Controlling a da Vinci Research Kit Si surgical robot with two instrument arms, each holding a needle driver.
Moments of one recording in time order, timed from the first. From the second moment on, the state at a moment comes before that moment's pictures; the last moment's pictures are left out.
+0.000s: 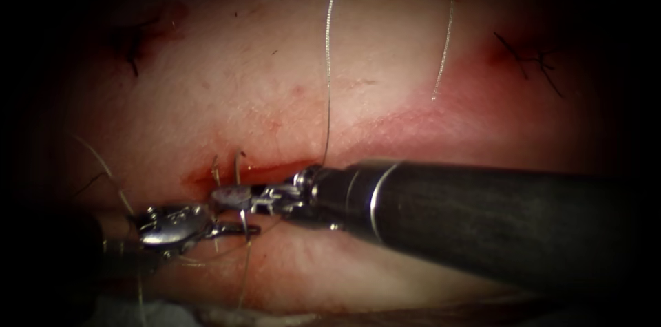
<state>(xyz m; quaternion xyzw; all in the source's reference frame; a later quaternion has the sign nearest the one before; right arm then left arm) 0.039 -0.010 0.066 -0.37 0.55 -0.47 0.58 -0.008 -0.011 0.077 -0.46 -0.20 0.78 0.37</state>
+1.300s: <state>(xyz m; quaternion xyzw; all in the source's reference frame) 0.040 -0.011 0.071 -0.36 0.54 -0.47 0.60 -0.007 -0.011 0.077 -0.45 -0.21 0.78 0.38</state>
